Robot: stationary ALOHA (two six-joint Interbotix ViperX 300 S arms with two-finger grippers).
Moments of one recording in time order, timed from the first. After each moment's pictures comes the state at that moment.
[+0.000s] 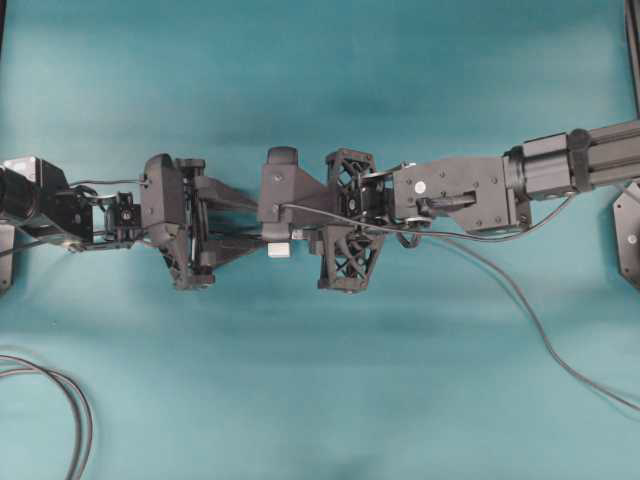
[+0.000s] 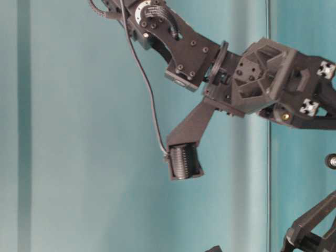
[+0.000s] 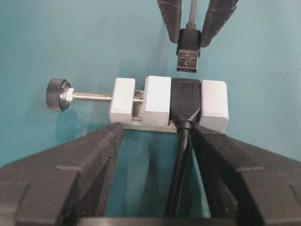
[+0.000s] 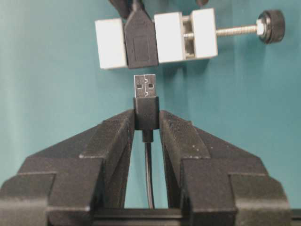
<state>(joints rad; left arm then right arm) 0.05 0.36 1.05 -0.02 -1.00 0.00 -0.02 0.27 0.39 -0.05 0.37 0.12</state>
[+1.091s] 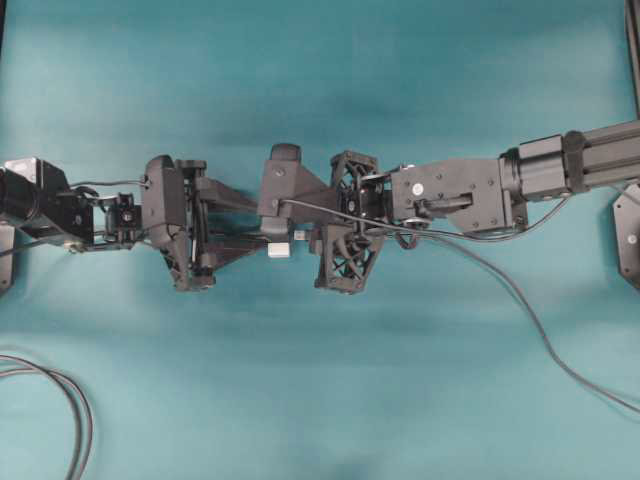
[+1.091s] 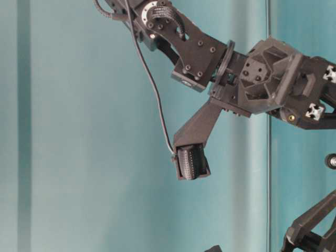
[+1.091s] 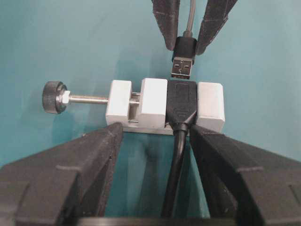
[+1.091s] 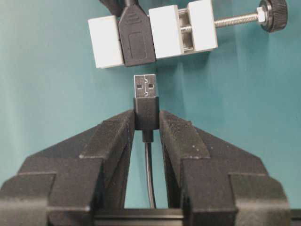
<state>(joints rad) 0.05 0.36 1.04 -0.02 -1.00 0.00 -0.02 0.28 0.39 -0.06 0.37 0.18</state>
